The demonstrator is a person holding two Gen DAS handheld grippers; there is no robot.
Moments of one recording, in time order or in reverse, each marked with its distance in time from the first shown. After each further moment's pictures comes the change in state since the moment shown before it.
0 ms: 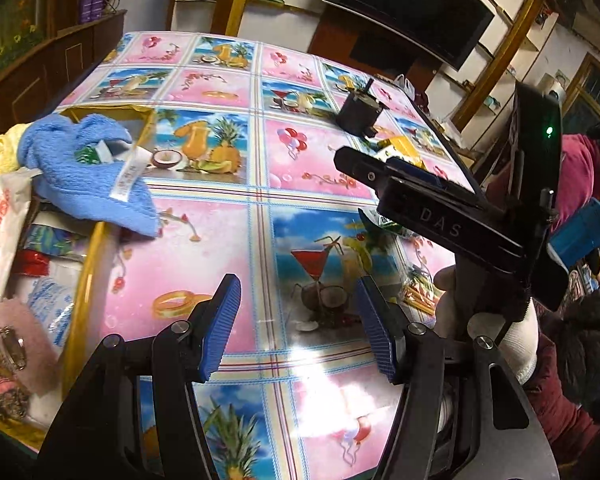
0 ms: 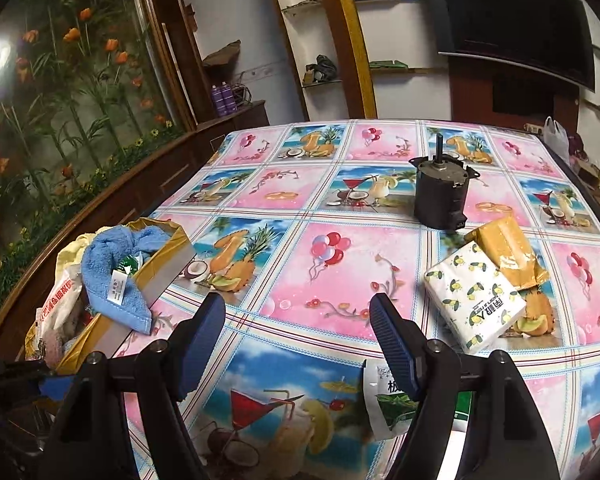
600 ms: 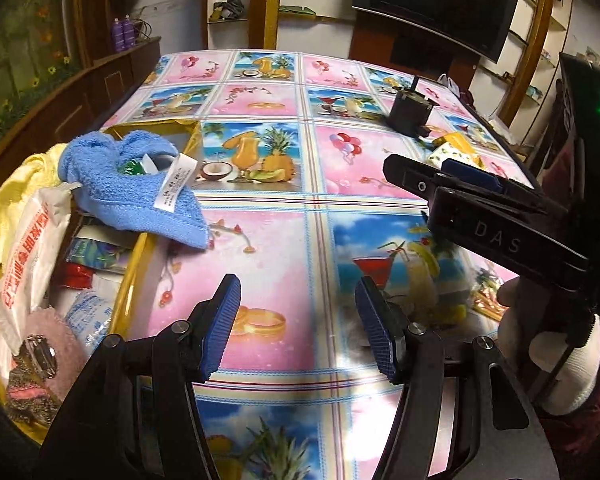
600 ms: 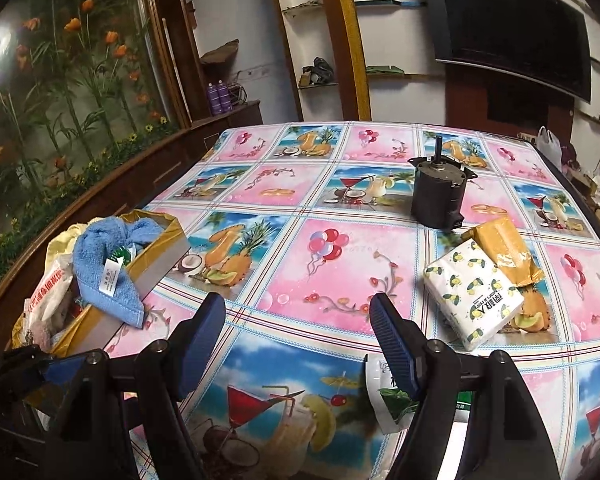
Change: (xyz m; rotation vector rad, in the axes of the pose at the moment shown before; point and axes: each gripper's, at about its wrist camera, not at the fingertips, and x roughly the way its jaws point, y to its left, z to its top) left arm 0.011 0.004 -0.007 0.052 -0.067 0.252; right arm 0.004 0.008 -0.007 -0.027 0.000 -0.041
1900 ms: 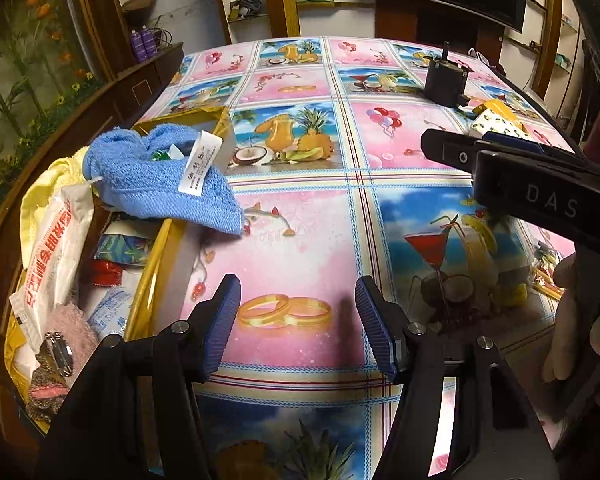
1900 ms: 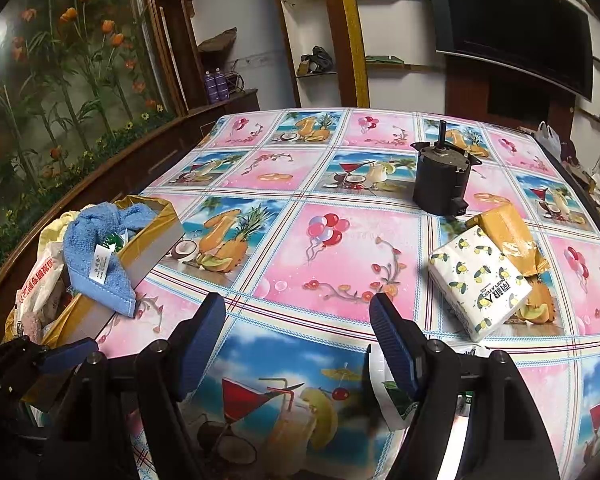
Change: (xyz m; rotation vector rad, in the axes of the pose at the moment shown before) left arm 0.023 -0.002 -0.011 0.058 0.041 0.169; right arm 0.007 0.002 -0.006 -0.001 0.039 -0.014
